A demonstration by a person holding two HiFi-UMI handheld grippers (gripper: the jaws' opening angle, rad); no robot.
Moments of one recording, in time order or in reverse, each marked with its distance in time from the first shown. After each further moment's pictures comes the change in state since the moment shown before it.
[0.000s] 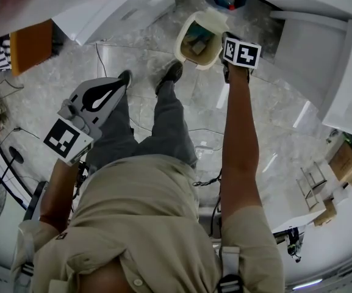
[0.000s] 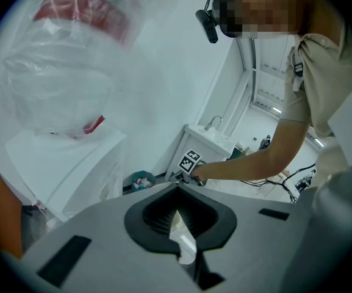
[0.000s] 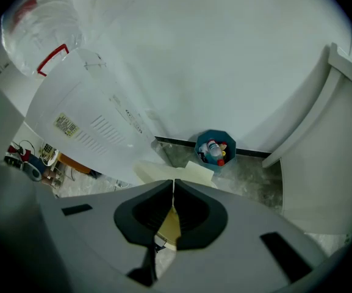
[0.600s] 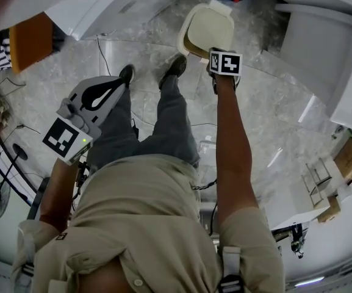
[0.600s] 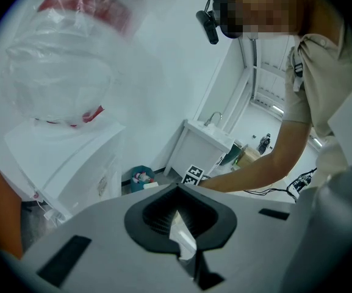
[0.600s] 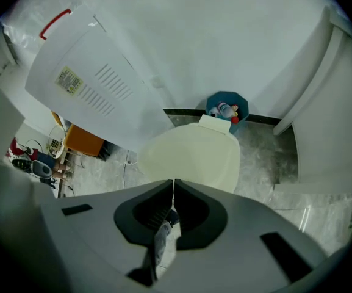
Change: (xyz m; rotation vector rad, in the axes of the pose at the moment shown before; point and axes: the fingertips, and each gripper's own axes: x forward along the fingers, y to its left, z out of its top) left arm 0.003 -0.001 -0.021 -0.004 0.036 -0.008; right arm 0.037 0.041 -0.123 0.043 0.190 0.060
